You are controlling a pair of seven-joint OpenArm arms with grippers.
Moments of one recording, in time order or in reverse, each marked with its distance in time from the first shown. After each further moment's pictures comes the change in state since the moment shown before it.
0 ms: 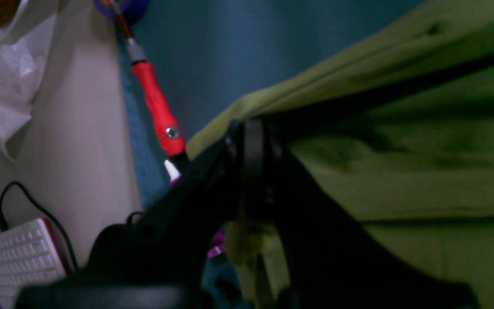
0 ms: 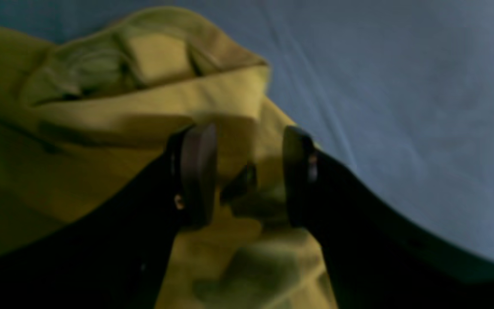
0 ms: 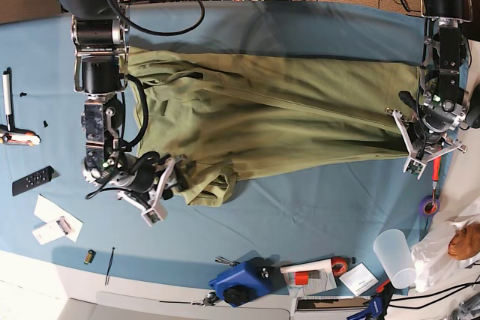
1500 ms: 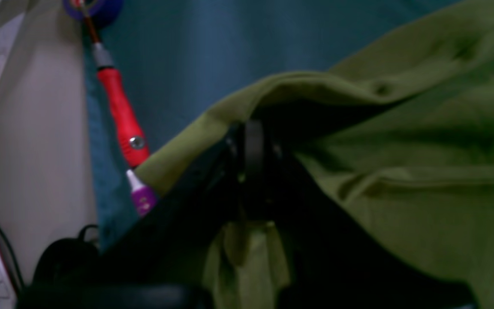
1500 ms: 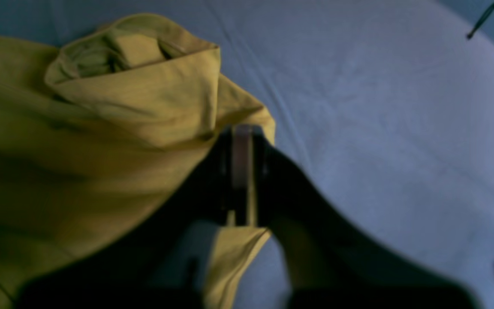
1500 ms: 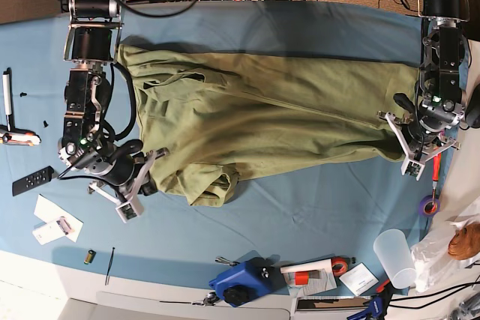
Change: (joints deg) left arm -0.1 1.1 0.0 0.0 -7.2 0.8 0.2; right arm -9.5 2.4 5.8 25.7 4.0 -3.8 -14.3
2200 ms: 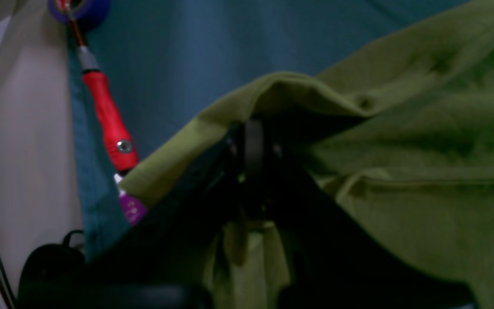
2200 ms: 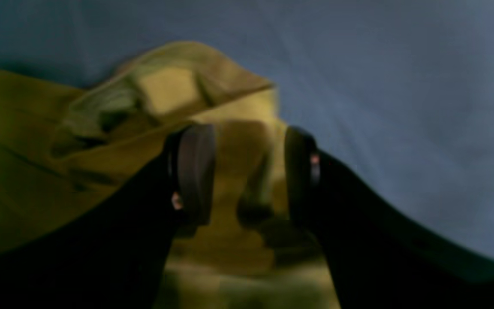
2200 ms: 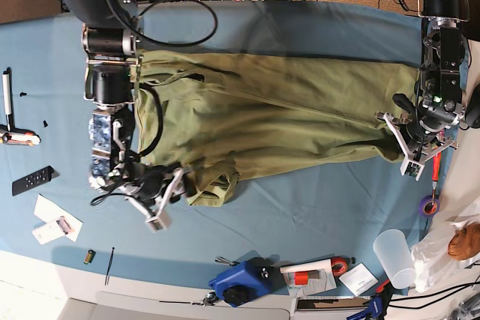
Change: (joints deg) left arm 0.0 0.0 0.0 0.0 -2.0 0.0 0.0; right arm 12.5 -7.1 -0.3 -30.8 -3.4 2.5 8.3
